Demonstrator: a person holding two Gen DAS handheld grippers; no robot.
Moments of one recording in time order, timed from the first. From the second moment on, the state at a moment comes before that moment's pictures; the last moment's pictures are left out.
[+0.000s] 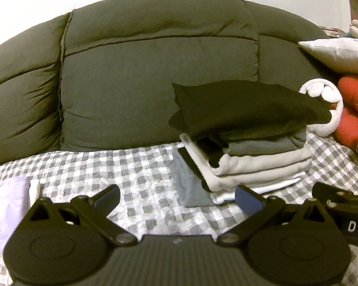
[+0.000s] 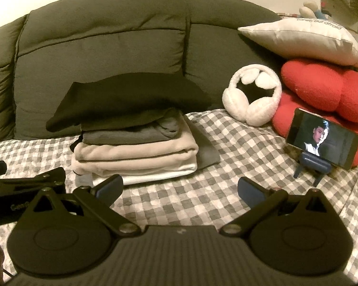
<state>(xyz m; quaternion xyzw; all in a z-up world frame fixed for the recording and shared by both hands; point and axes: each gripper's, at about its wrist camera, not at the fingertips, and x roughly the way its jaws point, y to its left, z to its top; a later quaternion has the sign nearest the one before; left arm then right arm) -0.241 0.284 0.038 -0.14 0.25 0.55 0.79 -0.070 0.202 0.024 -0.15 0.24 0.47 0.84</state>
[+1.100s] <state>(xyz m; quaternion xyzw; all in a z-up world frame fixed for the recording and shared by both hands) -0.242 0.289 0.032 -0.16 0.25 0.55 0.78 -0.069 0.204 0.019 -0.15 0.25 0.46 0.84</state>
